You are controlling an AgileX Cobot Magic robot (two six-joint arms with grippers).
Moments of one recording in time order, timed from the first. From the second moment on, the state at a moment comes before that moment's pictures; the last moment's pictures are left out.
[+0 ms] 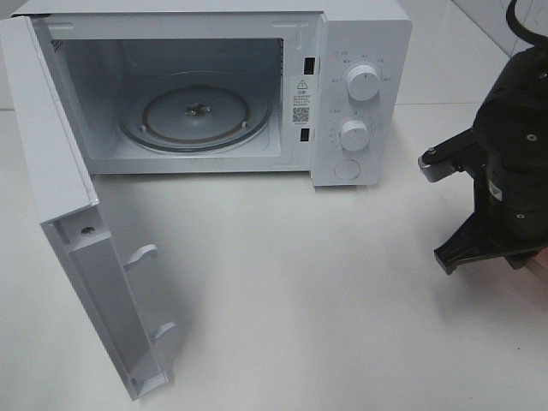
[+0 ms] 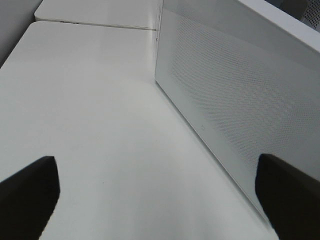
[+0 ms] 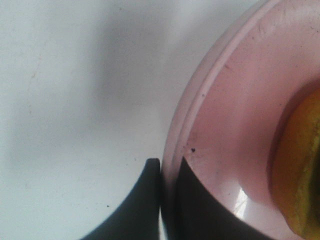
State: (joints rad) left arm 0.04 -0.01 -0.50 -0.09 1.04 0.01; right arm 0.46 1.69 -0.83 -0.63 0.83 0.56
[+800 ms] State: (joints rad) left arm 0.04 -0.01 -0.50 -0.09 1.04 0.01; right arm 0.70 1.48 -0.58 -0.60 0.88 0.63
